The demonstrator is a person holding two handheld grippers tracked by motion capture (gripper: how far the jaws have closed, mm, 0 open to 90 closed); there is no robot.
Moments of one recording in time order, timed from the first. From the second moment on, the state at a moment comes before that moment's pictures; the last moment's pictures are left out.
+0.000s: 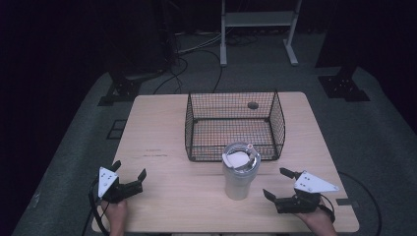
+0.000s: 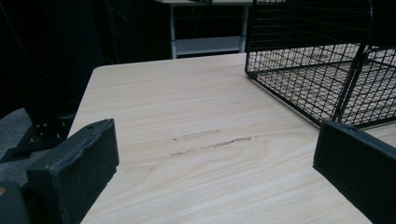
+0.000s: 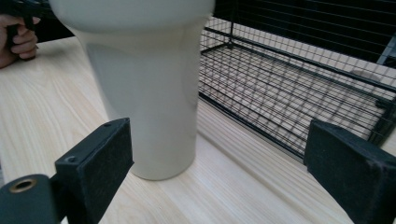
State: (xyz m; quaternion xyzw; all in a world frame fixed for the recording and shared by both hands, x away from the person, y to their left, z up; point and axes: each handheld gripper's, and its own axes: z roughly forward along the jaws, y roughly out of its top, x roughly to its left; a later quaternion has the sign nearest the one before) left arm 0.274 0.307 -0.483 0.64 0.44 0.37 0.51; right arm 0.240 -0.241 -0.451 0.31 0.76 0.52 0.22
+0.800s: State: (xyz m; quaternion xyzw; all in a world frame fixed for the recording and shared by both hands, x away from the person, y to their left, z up) left arm 0.274 0.308 -0.483 0.64 0.44 0.37 0.51; right arm 0.247 -0.198 -0.454 0.28 0.76 0.56 0.17
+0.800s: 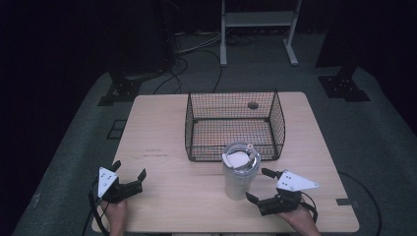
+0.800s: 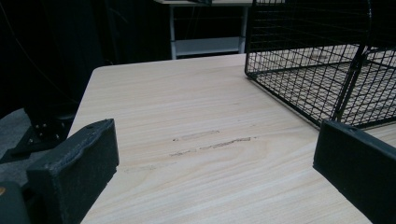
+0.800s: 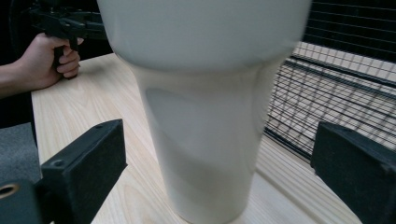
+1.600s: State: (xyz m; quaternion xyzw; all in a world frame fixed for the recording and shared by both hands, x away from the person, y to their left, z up) left arm 0.273 0.308 -0.483 0.64 0.44 0.37 0.51; right arm 0.267 -0.158 -0.470 0.30 0.72 0.60 0.19
